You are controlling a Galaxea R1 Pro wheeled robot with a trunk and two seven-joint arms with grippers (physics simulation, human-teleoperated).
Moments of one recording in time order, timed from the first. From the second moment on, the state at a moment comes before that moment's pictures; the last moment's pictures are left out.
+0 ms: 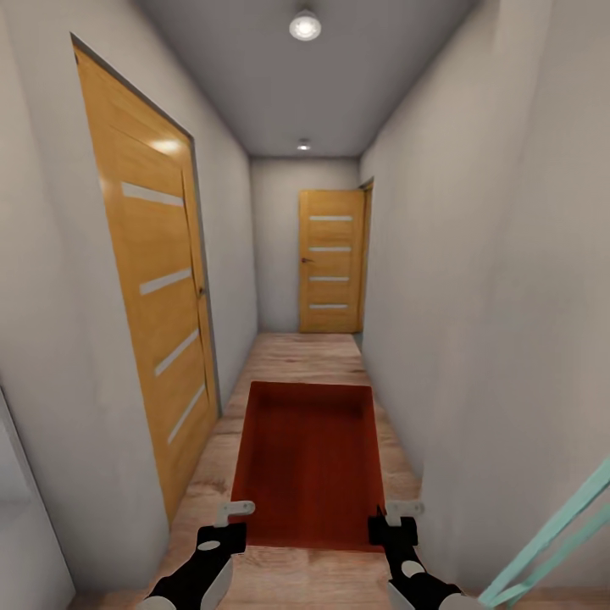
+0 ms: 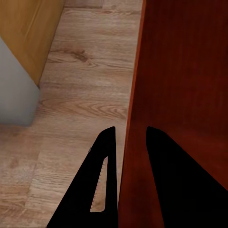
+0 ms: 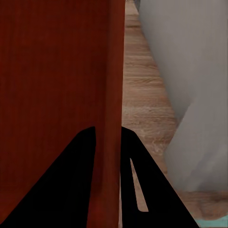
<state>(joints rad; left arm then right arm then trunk) -0.53 -0.14 -0.03 -0.30 0.04 0.02 0.25 -0.60 0.10 0.09 -0.05 0.01 -0.44 -0.21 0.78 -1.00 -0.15</state>
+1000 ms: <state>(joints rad) -0.53 -0.14 -0.03 -0.30 0.04 0.03 0.25 -0.60 0.10 0.09 -0.04 0.00 -0.45 -0.21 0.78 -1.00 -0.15</state>
